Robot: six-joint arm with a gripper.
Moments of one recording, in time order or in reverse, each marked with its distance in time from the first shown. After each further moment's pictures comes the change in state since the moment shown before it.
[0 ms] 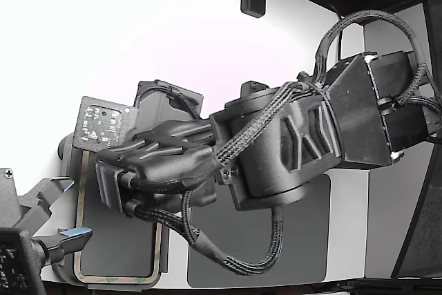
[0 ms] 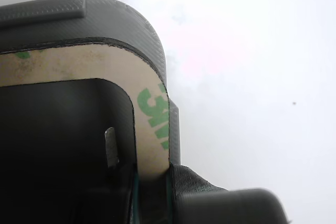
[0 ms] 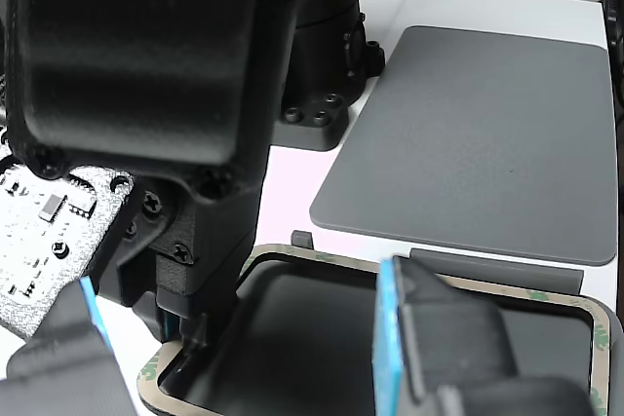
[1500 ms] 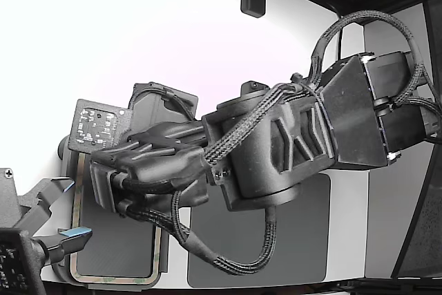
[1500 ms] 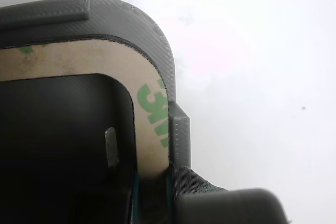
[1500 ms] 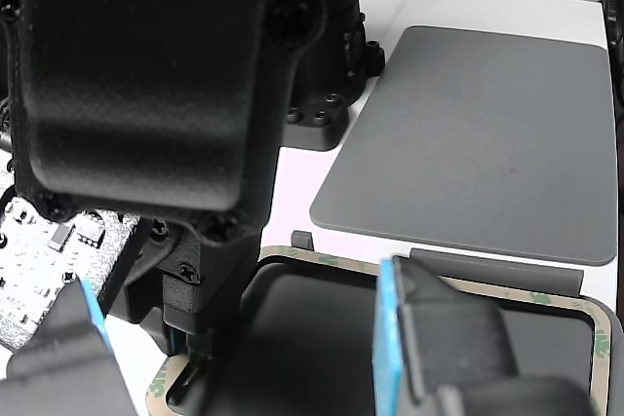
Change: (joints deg) arm -0.1 -1.4 -0.1 -0.8 -0.7 -0.5
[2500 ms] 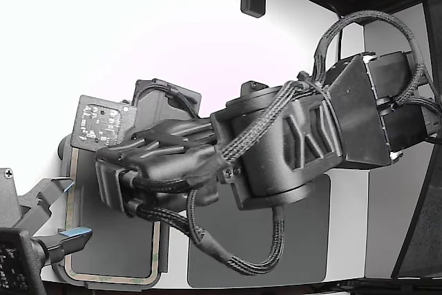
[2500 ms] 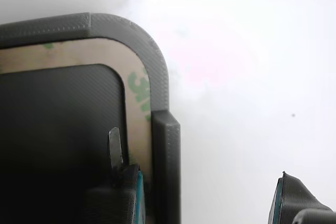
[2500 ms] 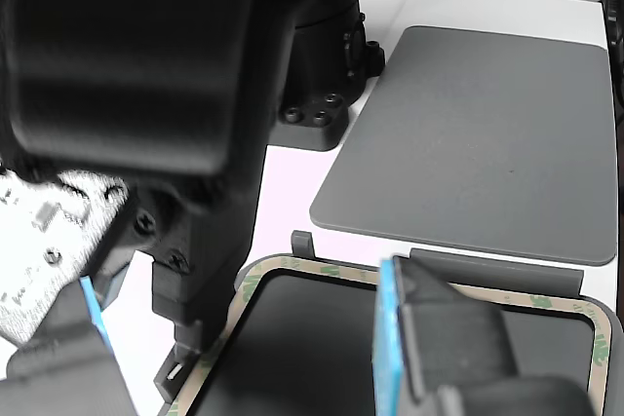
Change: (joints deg) arm 0.0 1.4 -1.4 0.8 1.3 0.1
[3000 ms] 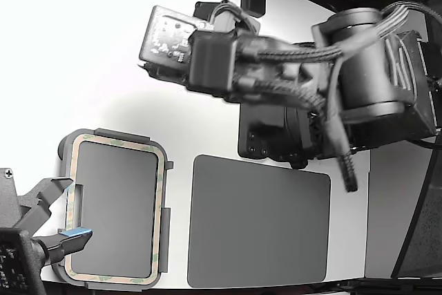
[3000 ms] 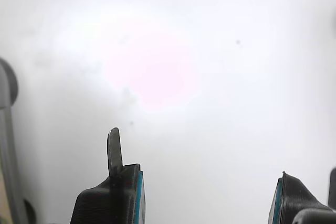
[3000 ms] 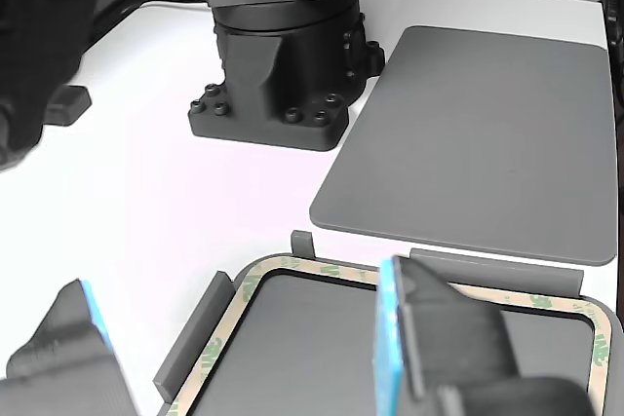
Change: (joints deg) arm -11.0 25.4 17.0 -5.5 2.6 -13.9
